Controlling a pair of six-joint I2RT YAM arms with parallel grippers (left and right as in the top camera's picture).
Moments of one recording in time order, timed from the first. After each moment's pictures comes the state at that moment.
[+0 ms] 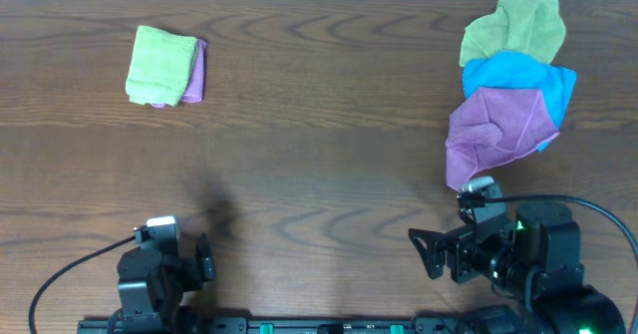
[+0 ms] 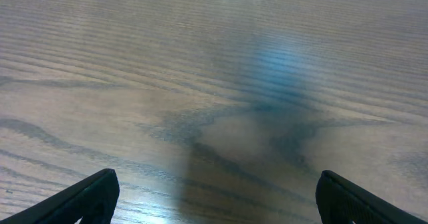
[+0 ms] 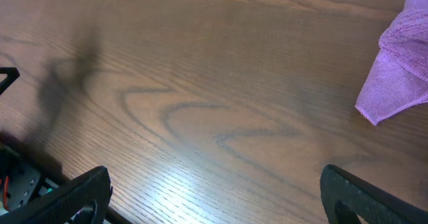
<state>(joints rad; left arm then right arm) 0.05 0.08 0.31 -0.99 -0.04 -0.05 0.18 0.58 0.78 -1.05 -0.36 0.04</state>
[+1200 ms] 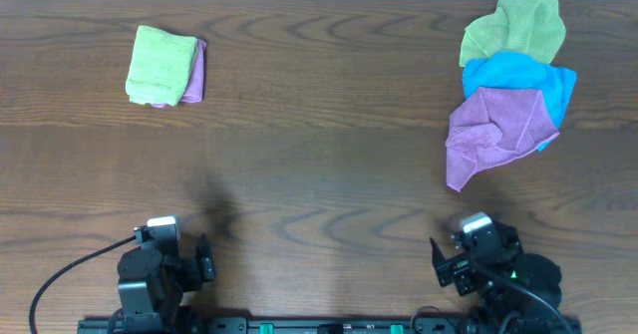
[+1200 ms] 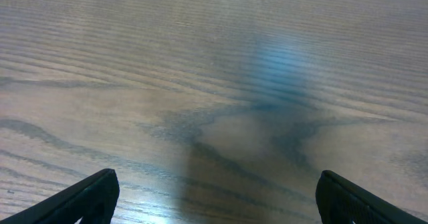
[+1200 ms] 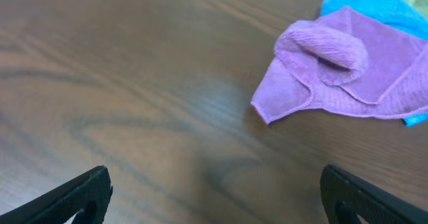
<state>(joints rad) 0.05 0.08 0.31 -1.00 -0.04 -0.04 -0.06 0.02 0.28 -0.88 -0.24 -0.37</state>
